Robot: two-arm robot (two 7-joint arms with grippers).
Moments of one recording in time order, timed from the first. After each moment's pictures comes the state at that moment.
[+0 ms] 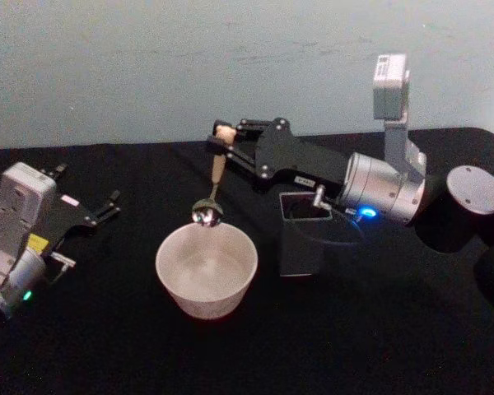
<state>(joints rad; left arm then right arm) -0.20 0.60 0.45 -1.41 -0.25 -0.12 0.03 0.58 0.35 -0.59 -1.22 0.62 -0.20 0.88</state>
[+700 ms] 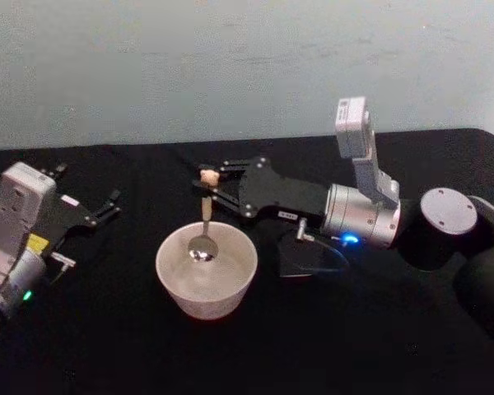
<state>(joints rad) -0.20 0.60 0.45 -1.41 -0.25 -0.12 0.03 0.60 0.31 -0.65 -1.10 0.56 -0.25 0.91</state>
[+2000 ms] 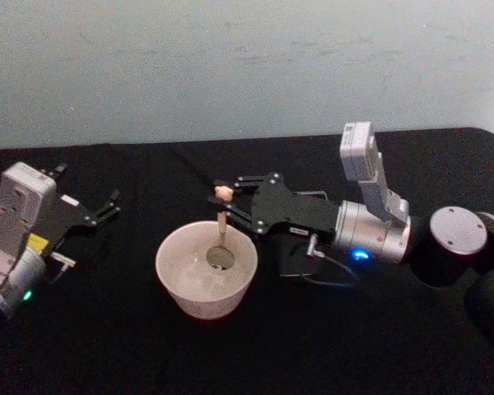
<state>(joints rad) -0.20 0.60 0.45 -1.41 -0.25 -0.12 0.03 0.55 0.33 -0.62 -1.10 0.49 -0.29 0.88</state>
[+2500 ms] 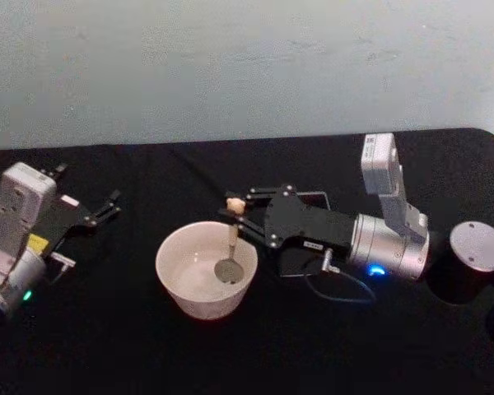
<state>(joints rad) -0.20 0.60 0.45 -1.41 -0.25 -0.12 0.03 0.47 0.40 -0.61 -1.23 0.52 -0.25 0.86</state>
